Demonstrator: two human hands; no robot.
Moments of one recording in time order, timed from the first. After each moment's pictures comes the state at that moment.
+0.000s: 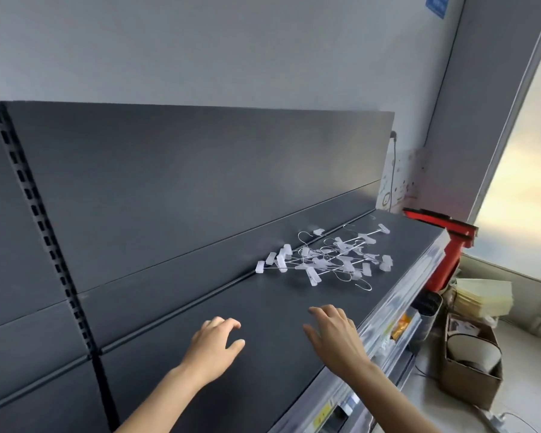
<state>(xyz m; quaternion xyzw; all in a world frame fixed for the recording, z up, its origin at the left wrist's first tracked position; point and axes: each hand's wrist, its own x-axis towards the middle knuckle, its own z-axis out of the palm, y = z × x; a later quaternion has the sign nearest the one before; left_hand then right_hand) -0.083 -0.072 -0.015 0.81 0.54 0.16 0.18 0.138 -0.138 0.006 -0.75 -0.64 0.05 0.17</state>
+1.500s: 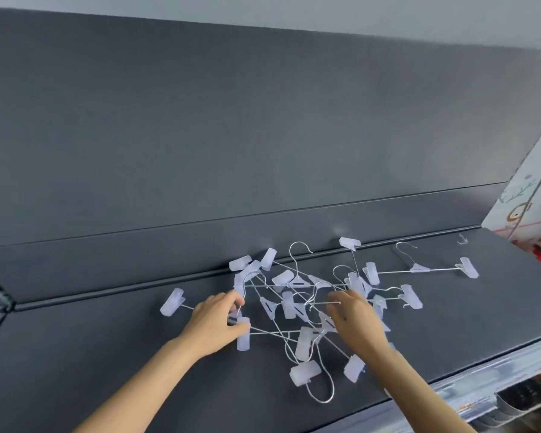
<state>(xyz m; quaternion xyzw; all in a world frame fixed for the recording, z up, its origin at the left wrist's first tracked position) 0.108 0.046 -0.030 0.69 0.67 0.17 0.21 0.364 0.087 -0.025 -0.63 -0.73 0.18 0.19</state>
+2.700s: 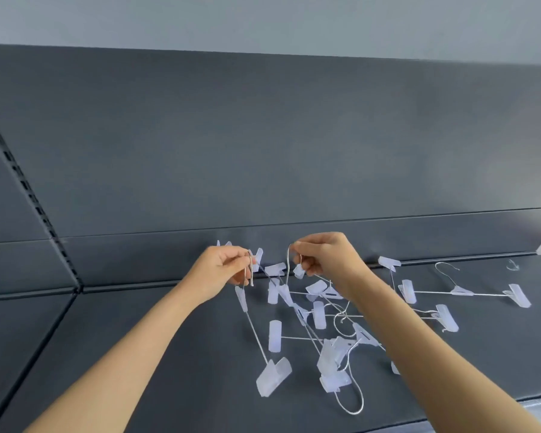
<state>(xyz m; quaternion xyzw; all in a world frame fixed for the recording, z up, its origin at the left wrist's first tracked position) 0.069 0.031 0.068 0.56 0.59 0.46 0.37 0.260 0.096 0.098 -0.43 -0.63 0.56 0.34</state>
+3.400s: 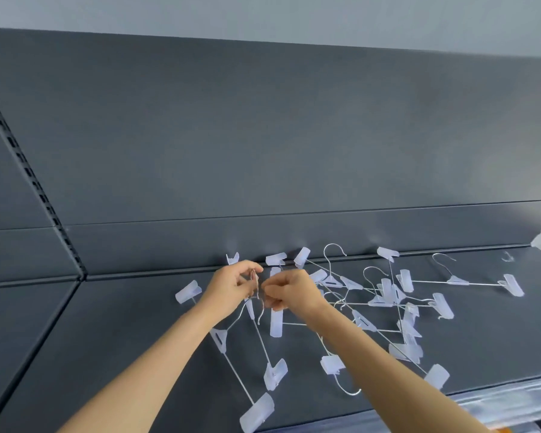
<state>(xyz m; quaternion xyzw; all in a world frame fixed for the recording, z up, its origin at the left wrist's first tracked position) 0.080 0.023 0.013 0.58 0.64 0.41 0.29 0.227 0.062 0.028 -0.43 -0.68 0.54 0.24</state>
